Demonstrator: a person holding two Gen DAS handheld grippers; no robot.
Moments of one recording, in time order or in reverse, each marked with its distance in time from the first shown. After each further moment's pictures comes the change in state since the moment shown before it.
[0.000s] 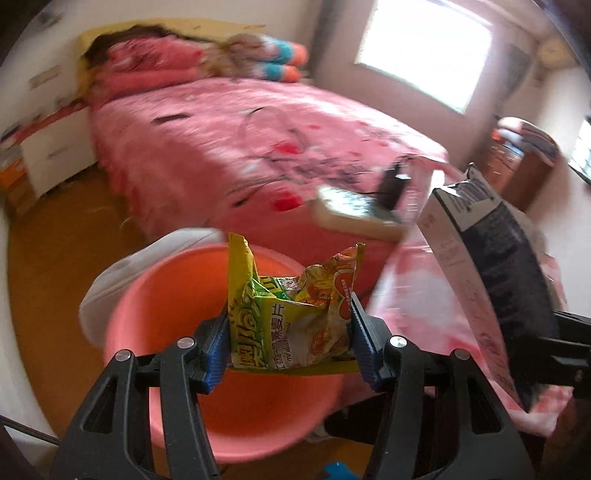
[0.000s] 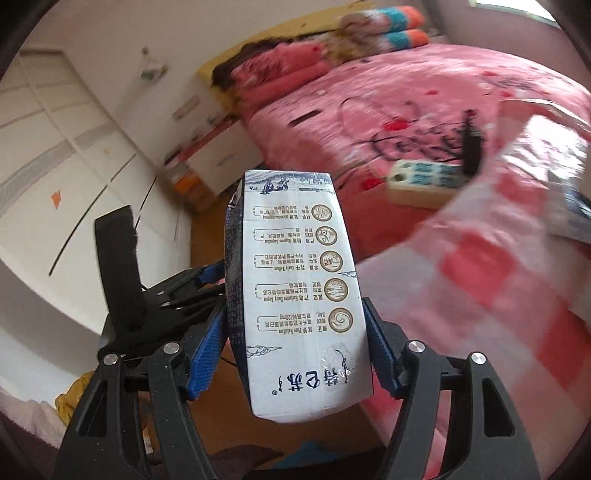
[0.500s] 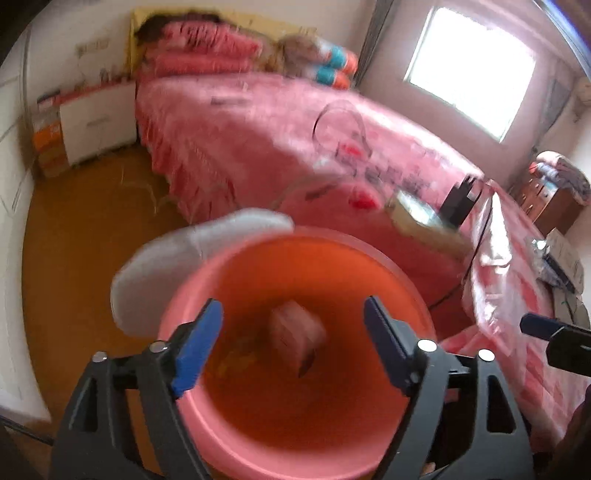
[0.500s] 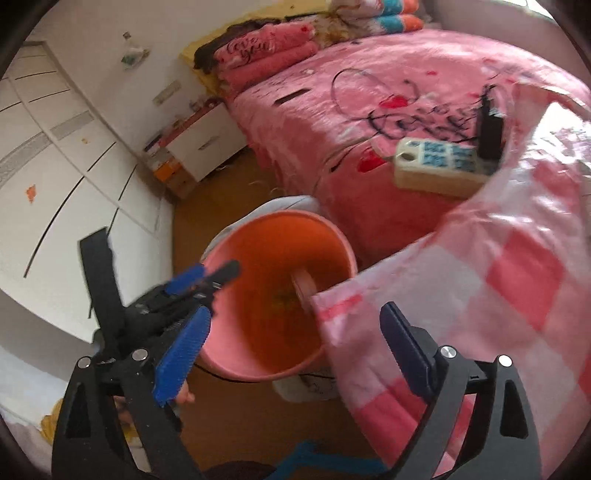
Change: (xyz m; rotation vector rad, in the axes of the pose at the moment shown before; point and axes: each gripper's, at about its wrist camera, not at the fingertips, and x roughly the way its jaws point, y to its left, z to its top) left arm 0.015 0.067 -0.010 -0.102 -0.096 0.078; right arm 0.044 0.000 -0.002 0.024 0.029 -0.092
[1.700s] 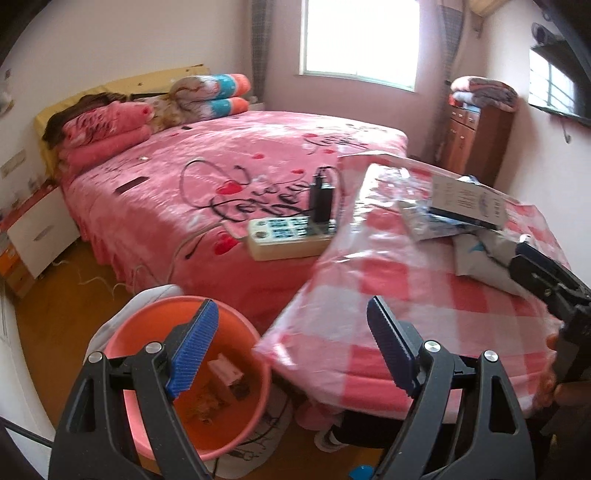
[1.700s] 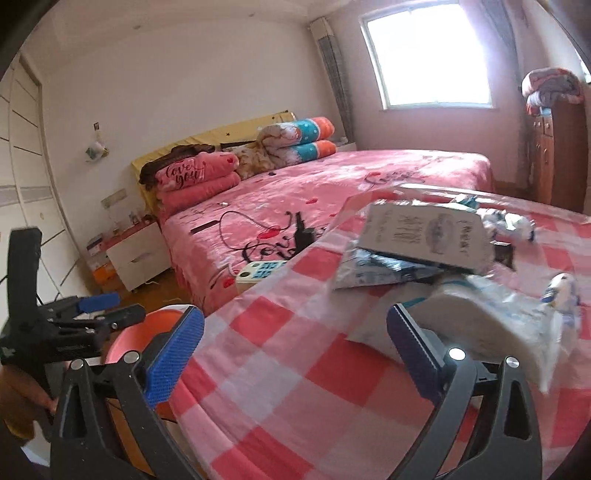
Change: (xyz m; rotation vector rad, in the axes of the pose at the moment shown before) left arm -0.070 -0.185 0.001 0.402 -0.012 -0.123; right arm -0.157 -0.110 -0.076 0.012 -0.547 -0.305
